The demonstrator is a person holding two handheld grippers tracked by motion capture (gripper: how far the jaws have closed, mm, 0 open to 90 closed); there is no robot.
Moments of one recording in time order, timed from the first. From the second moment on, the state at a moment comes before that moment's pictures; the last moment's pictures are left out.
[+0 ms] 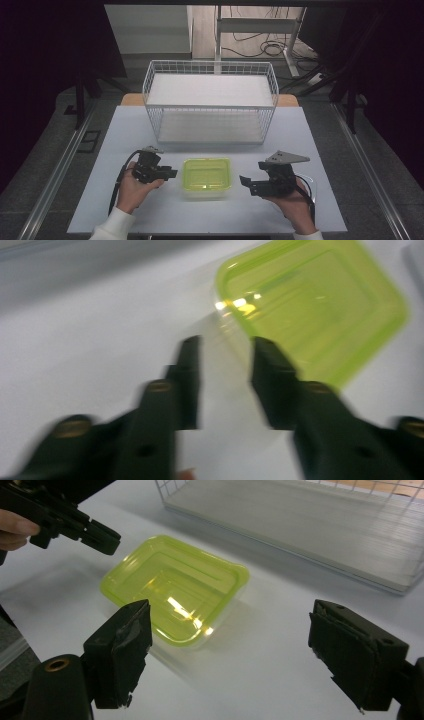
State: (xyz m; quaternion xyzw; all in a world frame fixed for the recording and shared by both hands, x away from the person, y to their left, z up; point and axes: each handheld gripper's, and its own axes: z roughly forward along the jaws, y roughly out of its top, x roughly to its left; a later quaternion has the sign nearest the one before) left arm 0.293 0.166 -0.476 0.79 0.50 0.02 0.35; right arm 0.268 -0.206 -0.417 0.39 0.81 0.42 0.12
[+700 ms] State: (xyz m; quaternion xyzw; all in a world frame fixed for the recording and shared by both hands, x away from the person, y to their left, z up) left arm 0.286 0.181 -0.470 0.76 0.52 -0.01 0.39; right arm 0.287 -0.173 -0.444 0.44 0.79 0.43 0.05
